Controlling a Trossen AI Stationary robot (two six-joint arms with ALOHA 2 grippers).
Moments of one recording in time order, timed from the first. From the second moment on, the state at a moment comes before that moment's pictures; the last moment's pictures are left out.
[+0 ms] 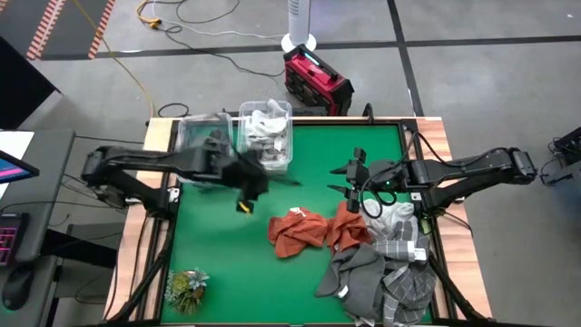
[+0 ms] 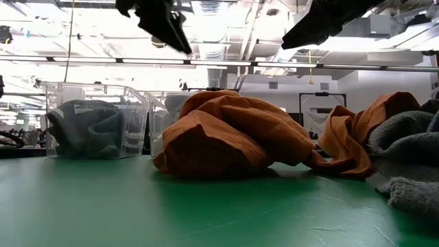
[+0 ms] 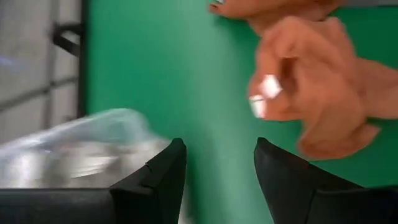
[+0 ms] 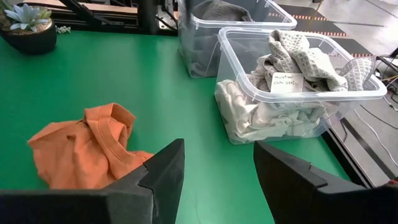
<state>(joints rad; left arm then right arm) -0.01 1.42 1.26 -0.68 -0.15 0.31 0.08 1.05 0.80 -0.20 0.32 -0.03</state>
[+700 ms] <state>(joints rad) -0.10 1.78 1.26 -0.43 0.13 0.18 0.08 1.05 0.80 -0.21 0.32 -0.05</state>
